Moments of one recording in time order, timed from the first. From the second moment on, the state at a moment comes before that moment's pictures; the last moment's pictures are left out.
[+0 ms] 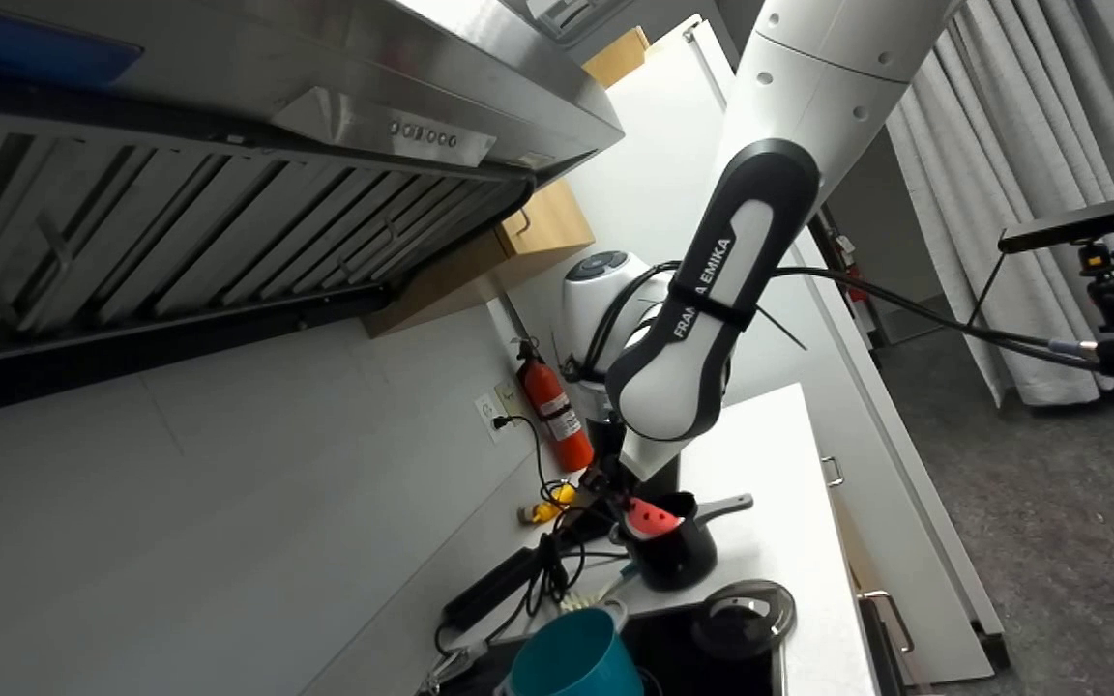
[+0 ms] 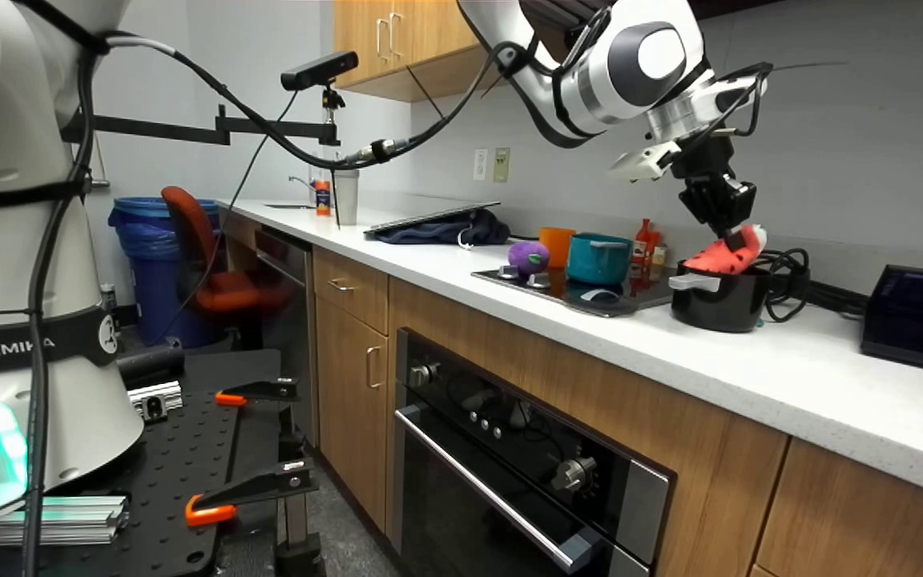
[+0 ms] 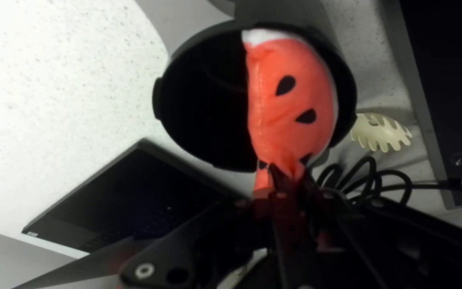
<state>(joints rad) 0.17 0.56 -0.25 -1.65 -0.18 2.73 0.44</state>
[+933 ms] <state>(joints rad) 0.17 0.38 -0.37 -1.80 -0.37 2.73 0.49</state>
